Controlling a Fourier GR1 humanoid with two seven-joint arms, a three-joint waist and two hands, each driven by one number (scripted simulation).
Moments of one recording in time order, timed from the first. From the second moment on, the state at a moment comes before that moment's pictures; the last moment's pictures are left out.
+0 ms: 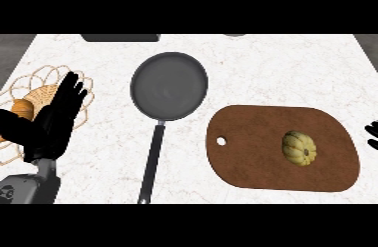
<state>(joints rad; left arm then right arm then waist) -0.14 0.33 -0.06 -1.59 0.28 0.21 0.19 0.19 -0.81 -0.13 -1.64 0.48 0.02 -0.89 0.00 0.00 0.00</state>
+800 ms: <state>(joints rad) -0.15 0.29 -0.02 -1.60 0.24 0.18 0.22 0.33 -0.60 -0.14 -1.93 0.81 -0.07 -0.71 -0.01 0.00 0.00</state>
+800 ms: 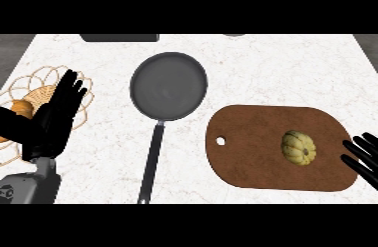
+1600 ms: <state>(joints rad) -0.16 0.25 0.03 -1.60 0.18 0.13 0.24 0.19 -0.42 -0.07 -1.90 1.05 0.03 -0.57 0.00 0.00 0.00</state>
